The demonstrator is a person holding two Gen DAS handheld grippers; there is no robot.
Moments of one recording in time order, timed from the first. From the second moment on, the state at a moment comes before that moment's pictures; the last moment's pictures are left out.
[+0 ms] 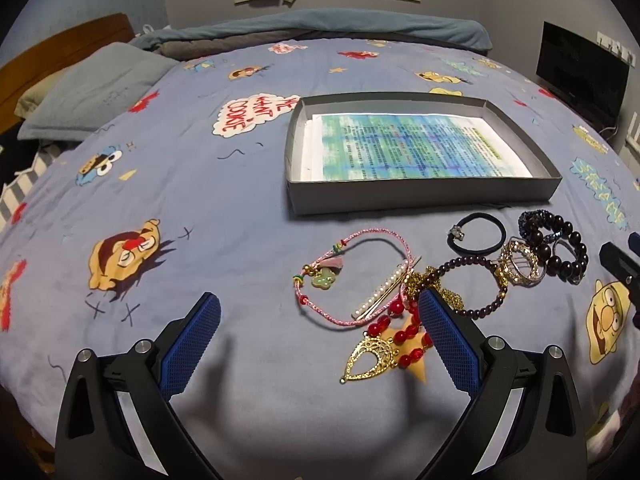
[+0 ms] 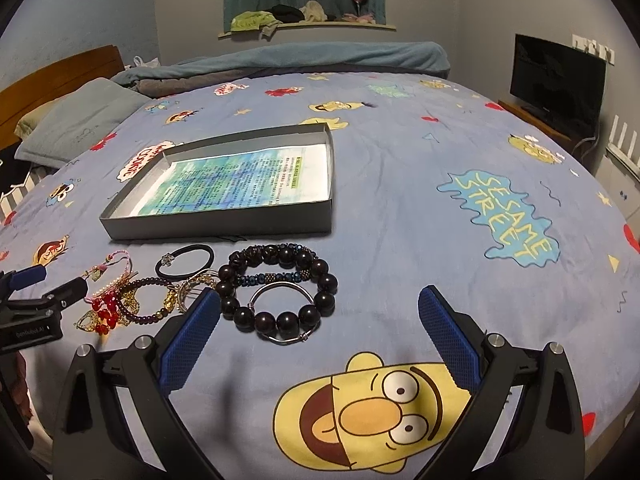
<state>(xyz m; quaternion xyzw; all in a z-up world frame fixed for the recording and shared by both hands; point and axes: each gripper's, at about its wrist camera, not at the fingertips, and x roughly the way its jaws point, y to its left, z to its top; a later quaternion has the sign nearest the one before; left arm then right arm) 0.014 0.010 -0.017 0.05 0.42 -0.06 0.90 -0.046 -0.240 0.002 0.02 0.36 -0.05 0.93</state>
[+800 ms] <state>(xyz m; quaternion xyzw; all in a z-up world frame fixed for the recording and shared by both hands) 0.031 0.025 -0.037 0.07 0.42 -0.14 0.89 -0.034 -0.252 -0.012 0.05 0.36 0.02 0.93</state>
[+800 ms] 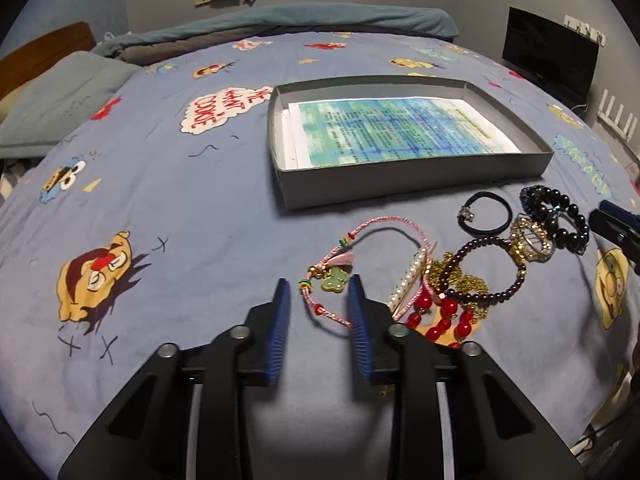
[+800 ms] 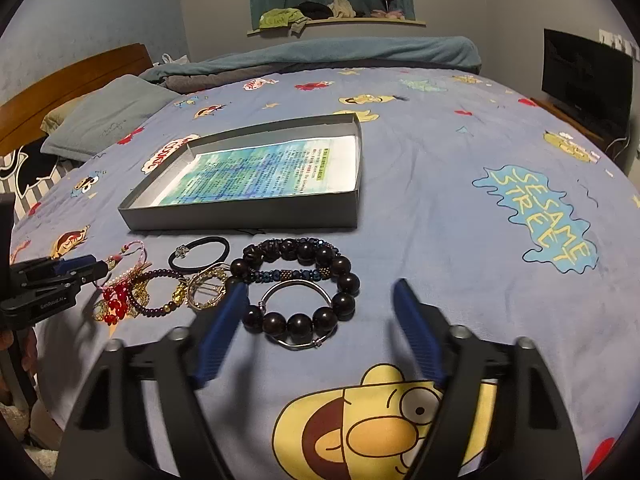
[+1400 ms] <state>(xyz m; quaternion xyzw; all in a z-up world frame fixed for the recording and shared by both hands) 0.040 0.024 -0.051 0.07 0.44 -0.15 0.88 0.001 -0.271 -0.037 0.08 0.42 0.03 0.90</state>
